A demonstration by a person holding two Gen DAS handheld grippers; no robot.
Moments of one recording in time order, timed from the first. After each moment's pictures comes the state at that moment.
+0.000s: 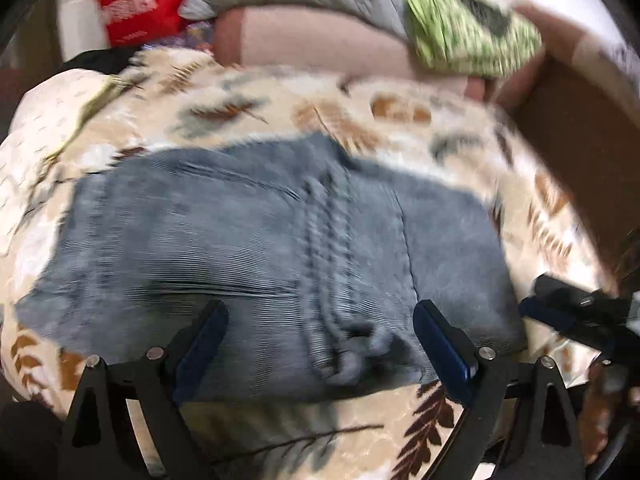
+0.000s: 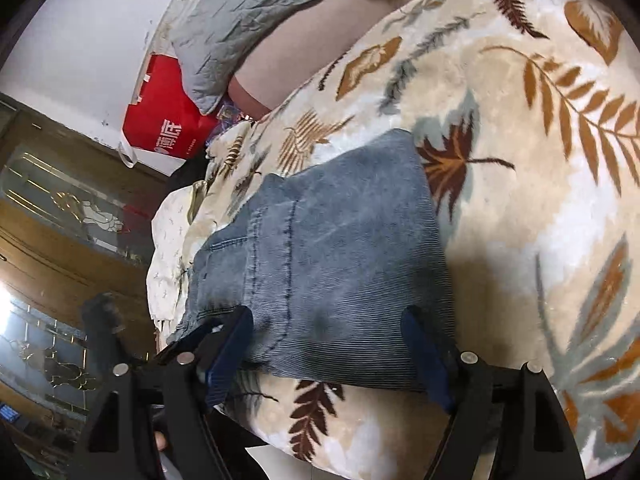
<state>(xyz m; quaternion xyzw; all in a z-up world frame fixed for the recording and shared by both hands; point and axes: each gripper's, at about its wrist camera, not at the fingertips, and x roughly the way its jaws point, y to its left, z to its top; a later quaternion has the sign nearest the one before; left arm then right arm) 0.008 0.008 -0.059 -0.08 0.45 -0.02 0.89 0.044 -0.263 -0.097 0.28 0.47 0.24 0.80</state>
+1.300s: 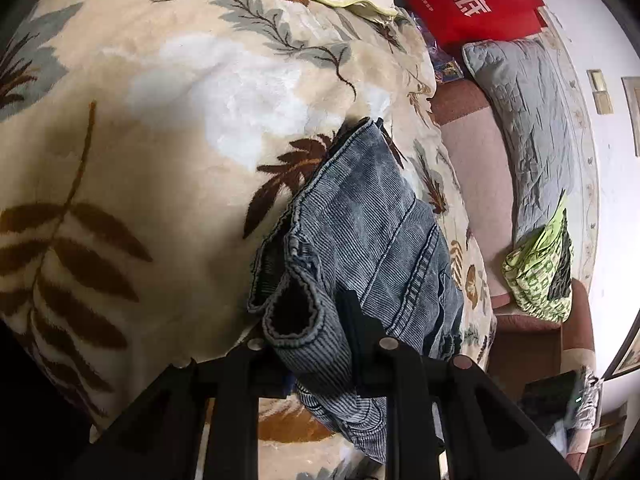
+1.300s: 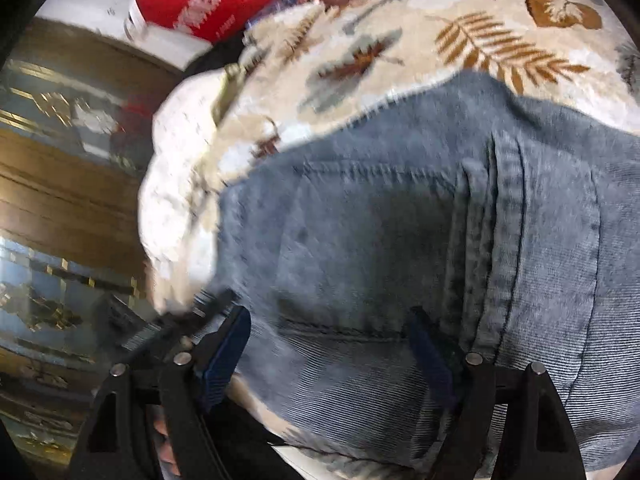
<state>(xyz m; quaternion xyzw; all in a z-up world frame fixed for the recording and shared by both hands) -0.014 0.240 -0.124 -0.51 0.41 0.09 0.75 0.106 -0.033 -0.087 0.19 0.57 0.33 0.73</state>
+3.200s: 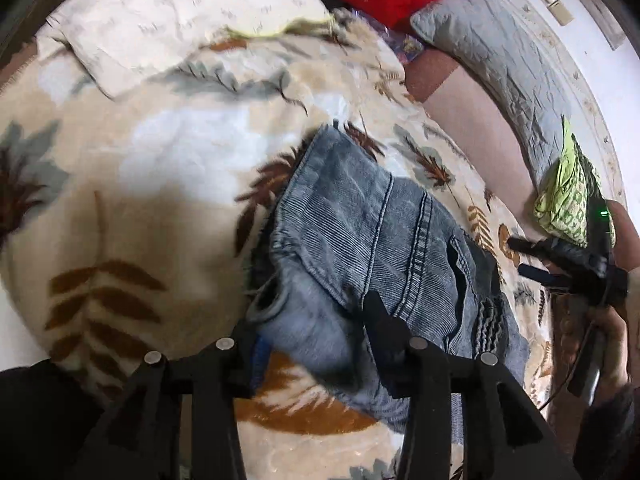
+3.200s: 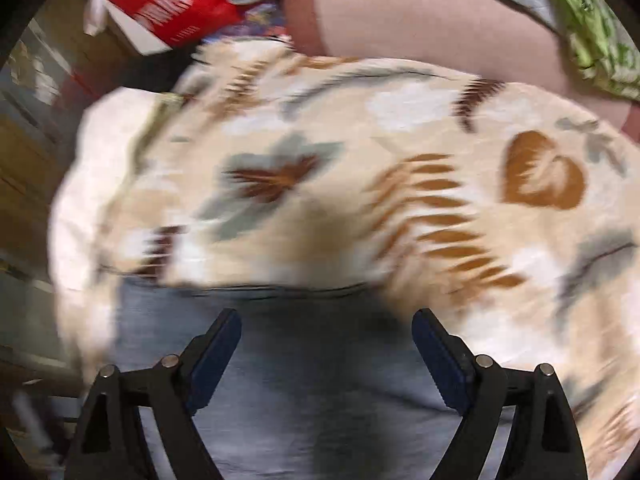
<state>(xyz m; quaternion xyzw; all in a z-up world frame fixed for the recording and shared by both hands) -0.022 0.212 -0.087 -0.33 0.42 0.12 0.84 0.247 -0.037 -0.059 -0.04 0.56 0.21 0.80</state>
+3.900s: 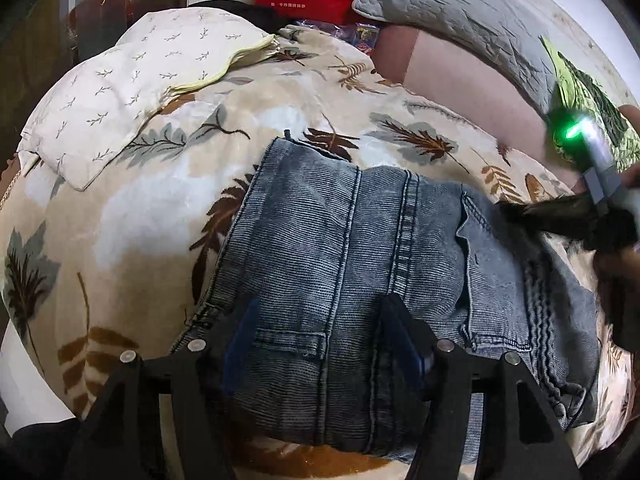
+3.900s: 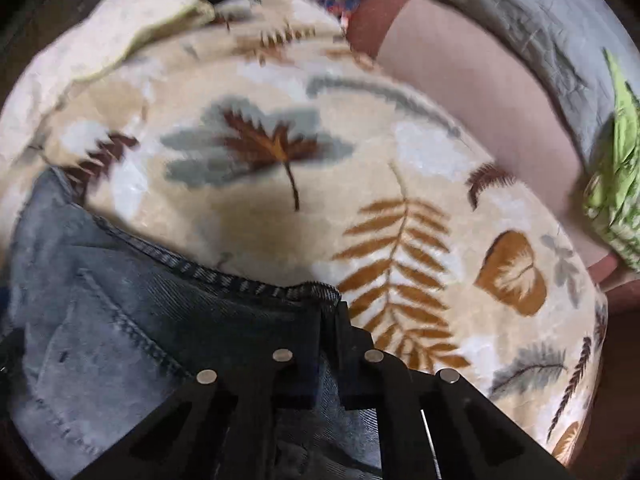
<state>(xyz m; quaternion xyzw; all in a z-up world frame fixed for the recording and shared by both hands) 0.016 0.166 -0.095 -0.16 0.43 0.14 0.88 0.235 0.024 -0.105 -0.29 0.48 0.20 0.80</state>
